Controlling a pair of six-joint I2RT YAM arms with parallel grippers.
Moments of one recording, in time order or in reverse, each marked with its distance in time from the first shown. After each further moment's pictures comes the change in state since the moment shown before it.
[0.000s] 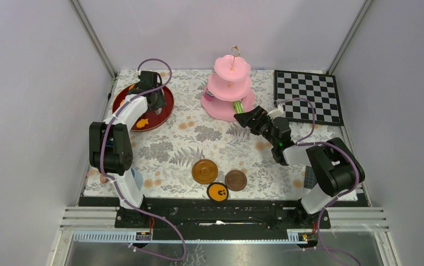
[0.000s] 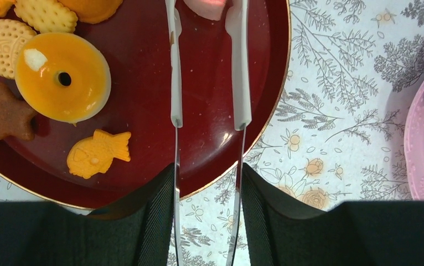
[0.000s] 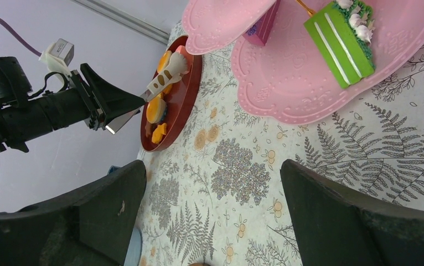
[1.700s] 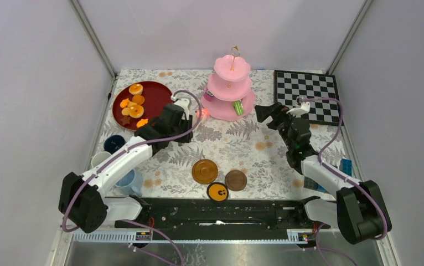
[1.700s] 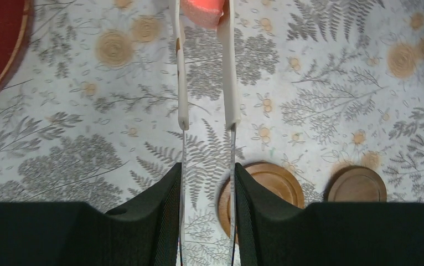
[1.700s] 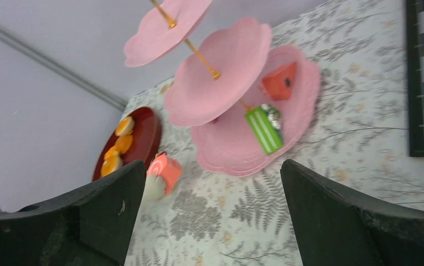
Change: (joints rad) left arm -0.442 -0.579 -0.438 -0.017 0.086 0.064; right arm -0.074 -0.421 -0.037 -0.298 0.197 -0.226
